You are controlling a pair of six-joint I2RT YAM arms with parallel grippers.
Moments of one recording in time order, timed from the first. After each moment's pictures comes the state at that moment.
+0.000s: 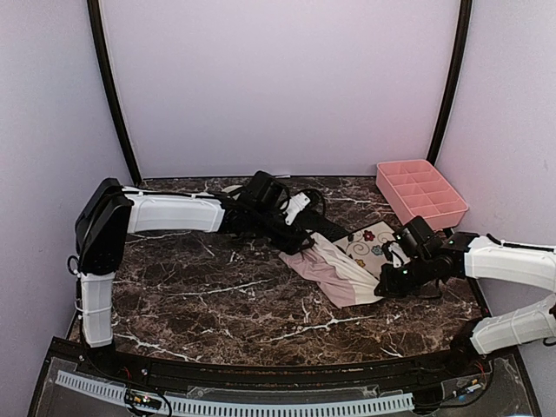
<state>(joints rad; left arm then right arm) -0.85 2.04 1.54 -0.21 0.21 0.08 0.62 1.15 0.61 -0.57 -0.14 0.65</state>
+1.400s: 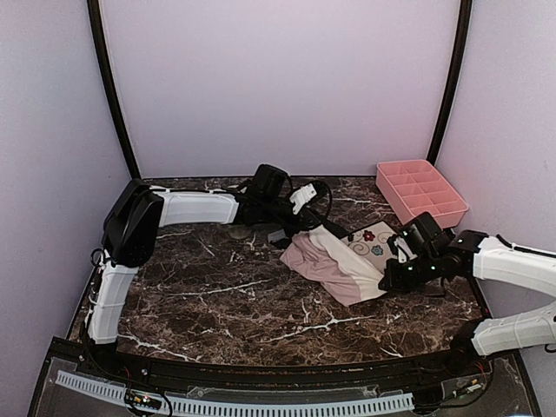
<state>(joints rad) -0.76 2.28 1.77 -0.07 0.40 0.35 0.62 1.07 0.62 -0.61 -0.08 0.66</state>
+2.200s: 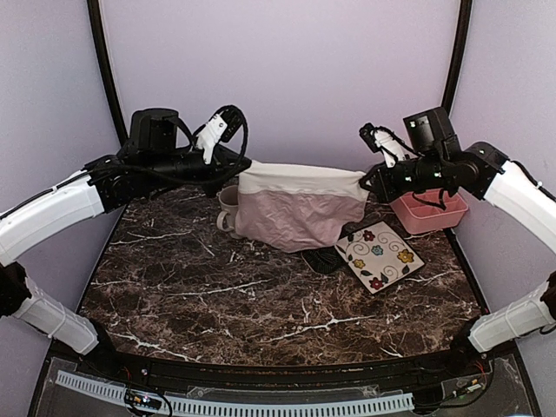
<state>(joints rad) -0.75 1.39 1.37 -0.24 0.17 0.27 0.64 1.28 1.38 -0.75 -0.02 0.05</state>
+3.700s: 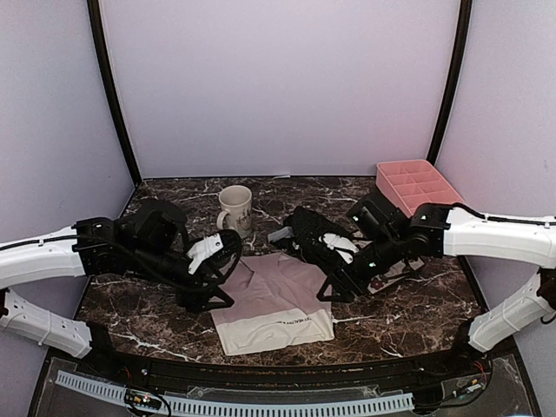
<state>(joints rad) -0.98 1.08 0.88 -0.62 0.30 0.05 0.96 1.33 1.00 -0.66 -0.31 0.06</state>
